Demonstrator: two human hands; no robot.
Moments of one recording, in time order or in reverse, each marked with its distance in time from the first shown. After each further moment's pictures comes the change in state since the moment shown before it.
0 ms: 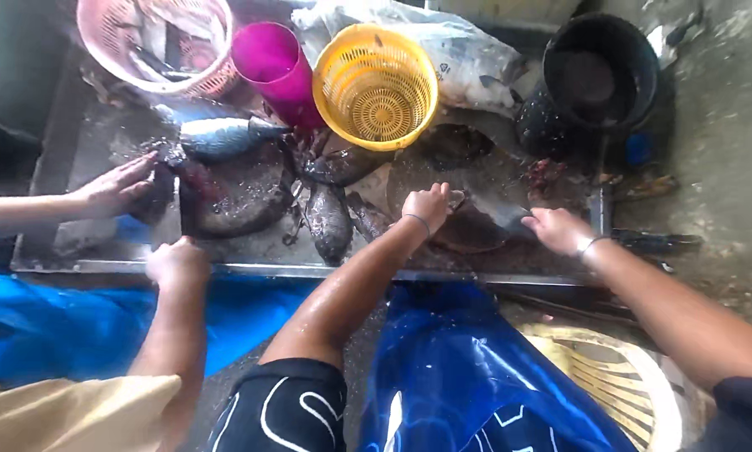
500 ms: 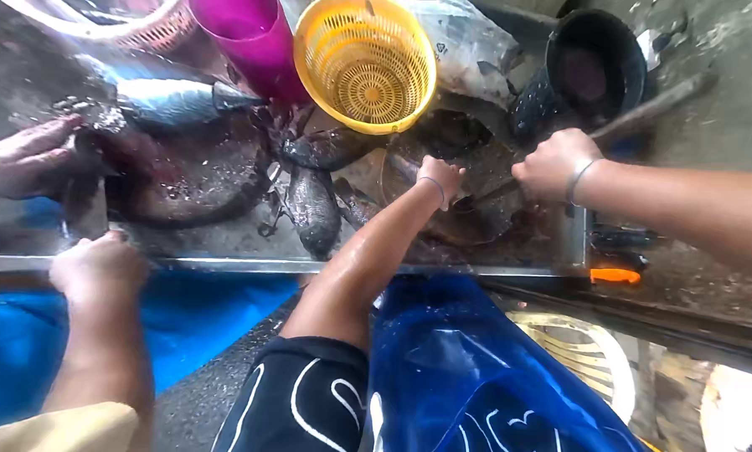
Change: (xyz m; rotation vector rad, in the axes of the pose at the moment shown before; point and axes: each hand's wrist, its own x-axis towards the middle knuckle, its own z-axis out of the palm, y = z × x) left_hand 0.042 -0.002 -0.019 0.253 -0.124 0.238; right_hand -0.004 -0.129 -0.099 -0.927 -0.121 -0.116
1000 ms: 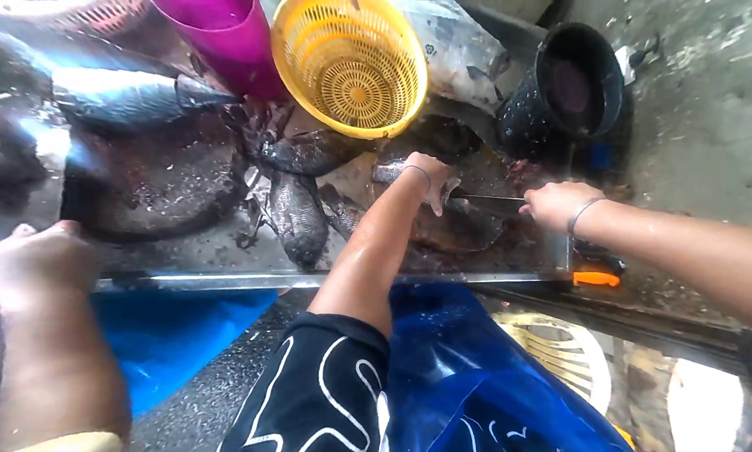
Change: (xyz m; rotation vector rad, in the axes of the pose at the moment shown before) left_hand 0.044 -0.044 0.002 -0.128 -0.060 0.037; right_hand 0.007 0.002 0.036 0.329 -0.192 0.211
